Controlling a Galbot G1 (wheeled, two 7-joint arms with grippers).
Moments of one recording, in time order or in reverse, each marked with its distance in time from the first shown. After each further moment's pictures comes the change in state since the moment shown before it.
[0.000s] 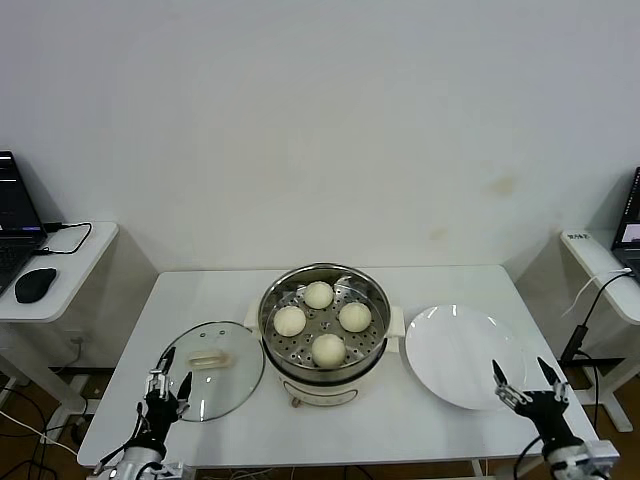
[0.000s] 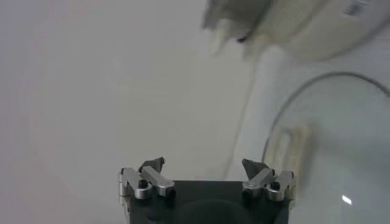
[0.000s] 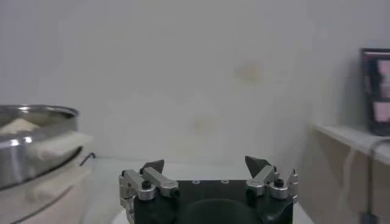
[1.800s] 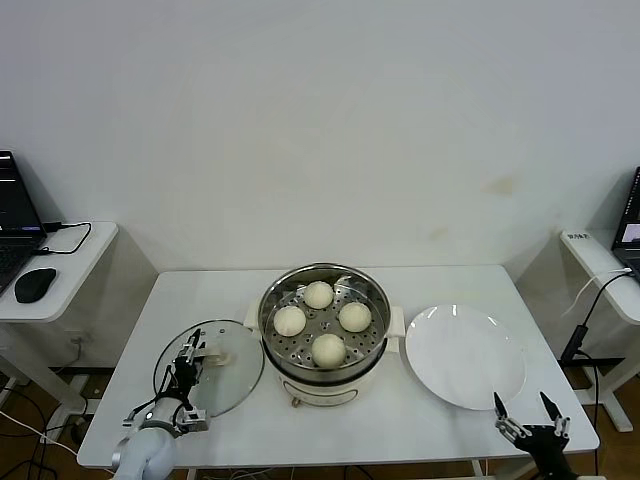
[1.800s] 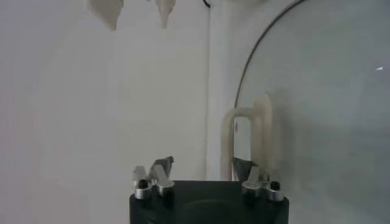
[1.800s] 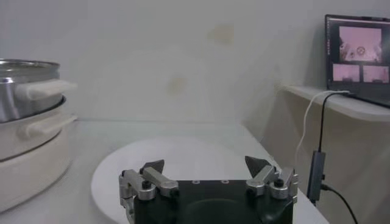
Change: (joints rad) left arm -0.401 -0.011 0.145 0.441 0.059 -0.023 0.014; right arm -0.068 0.107 0.022 -0.012 -0.091 0.035 -0.022
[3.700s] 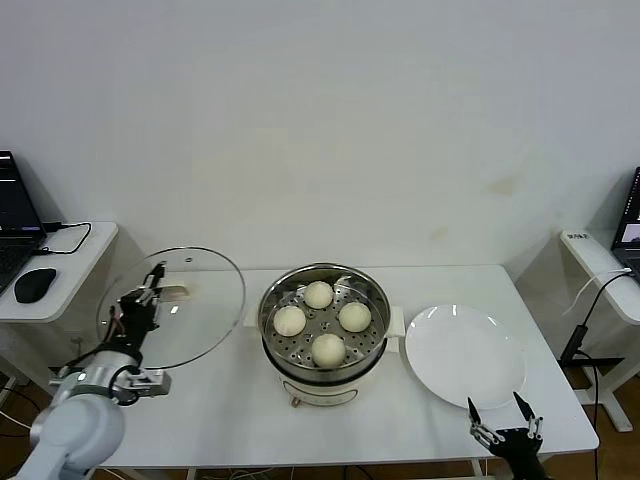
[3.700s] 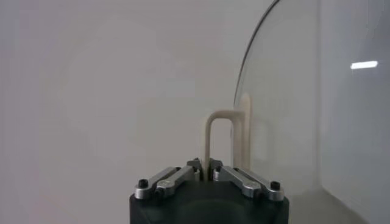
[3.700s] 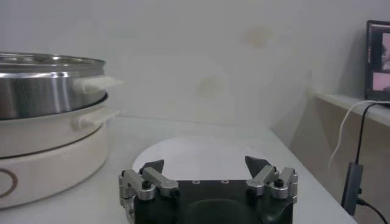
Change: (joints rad) left arm 0.137 0.292 -0.125 -0.650 -0.191 0.253 0.223; right arm -0.033 0.038 -0.082 0.033 -0.137 0.060 -0.004
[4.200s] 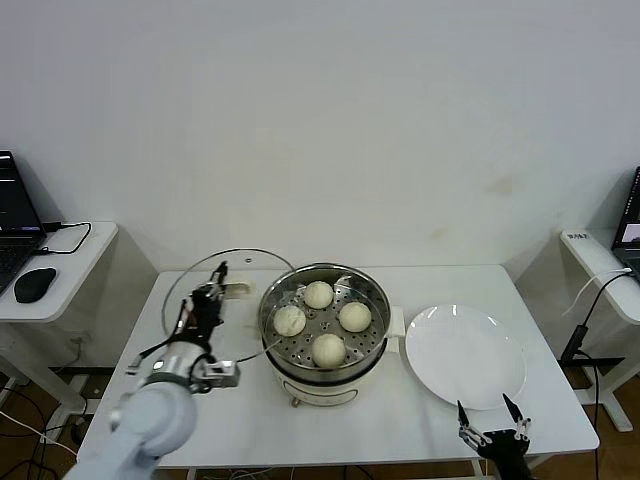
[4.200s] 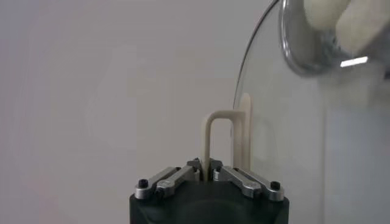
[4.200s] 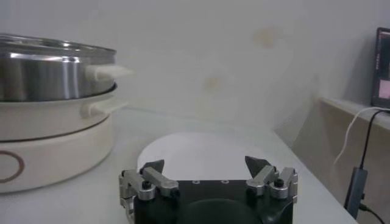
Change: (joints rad) left arm -0.222 -0.084 0.337 -0.002 0.113 0.168 0.105; right arm 0.012 0.050 -0.029 -0.009 -0.114 0.013 0.015
